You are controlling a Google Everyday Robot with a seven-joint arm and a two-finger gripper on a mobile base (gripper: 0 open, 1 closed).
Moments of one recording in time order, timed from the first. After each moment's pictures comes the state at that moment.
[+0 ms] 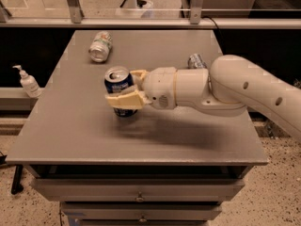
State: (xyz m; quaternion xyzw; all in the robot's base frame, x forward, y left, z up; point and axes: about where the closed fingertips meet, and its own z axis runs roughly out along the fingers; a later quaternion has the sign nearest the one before) arm 0.505 0.080 0.900 -0.49 0.60 0.39 0.50
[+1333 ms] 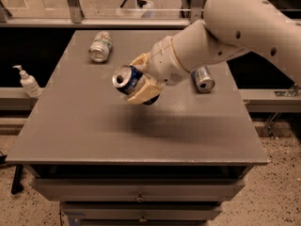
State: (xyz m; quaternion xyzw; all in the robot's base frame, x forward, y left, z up) arm 0.512 0.044 0.903 -0.71 0.56 0.20 0.38
